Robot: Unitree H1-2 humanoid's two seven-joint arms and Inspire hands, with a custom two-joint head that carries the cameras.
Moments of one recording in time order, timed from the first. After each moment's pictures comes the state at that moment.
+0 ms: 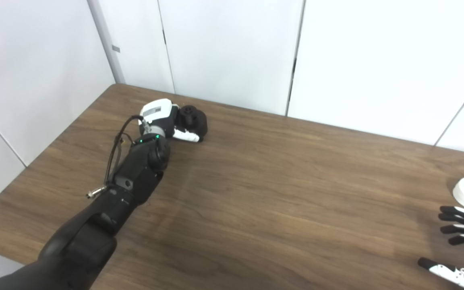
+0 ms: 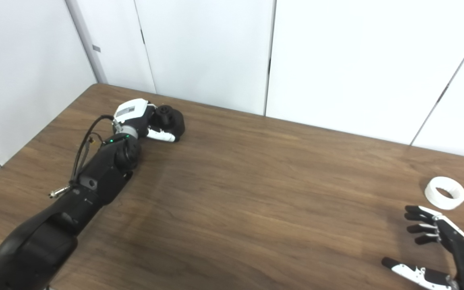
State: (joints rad) left arm -0.56 0.48 -0.21 0.57 0.69 0.41 0.03; right arm 0.10 -0.33 -0.10 -0.17 -0.26 -0.16 0.07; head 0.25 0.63
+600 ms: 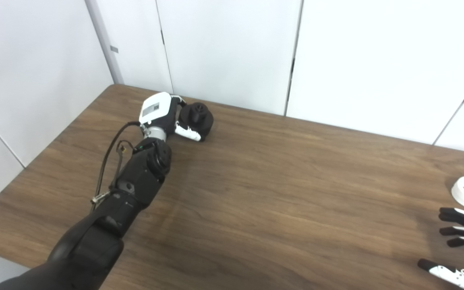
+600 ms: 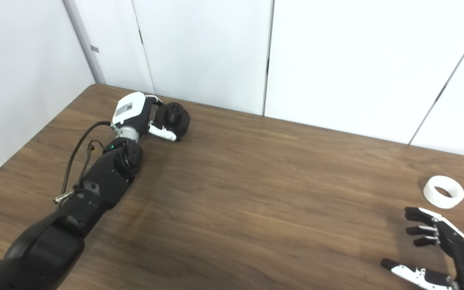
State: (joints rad) left arm -0.56 0.45 -0.15 0.63 0.62 0.22 0.26; right arm 0.12 -0.33 -0.10 -0.24 -0.25 -0.05 0.09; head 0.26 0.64
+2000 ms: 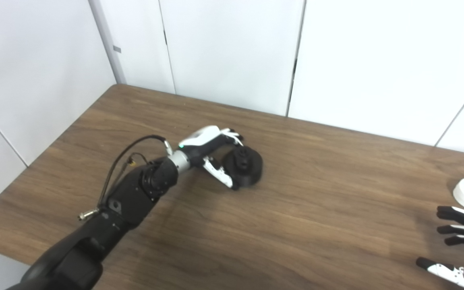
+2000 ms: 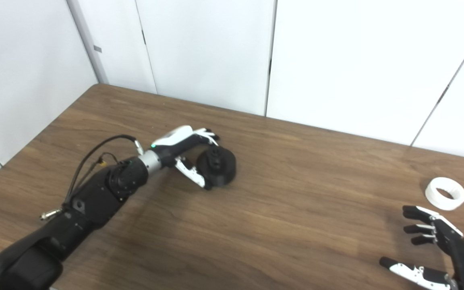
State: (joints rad) left arm -0.43 0.49 -0.32 0.40 0.41 -0.20 -0.21; right arm 0.11 -0.33 -0.10 -0.23 -0.24 -0.05 0.10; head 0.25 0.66
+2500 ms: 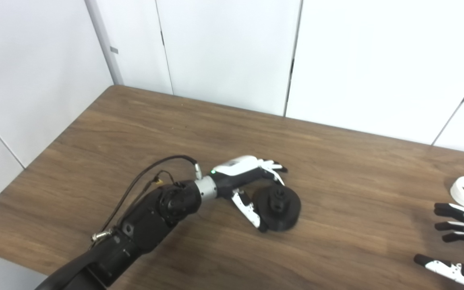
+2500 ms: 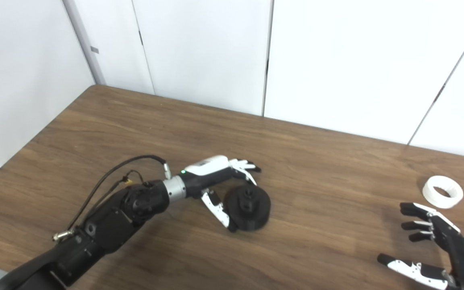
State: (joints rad) left arm -0.35 0.43 -0.42 0.19 0.40 -0.25 -0.33; right arm 0.10 -0.33 -0.10 -0.23 -0.25 -0.04 0.10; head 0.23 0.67
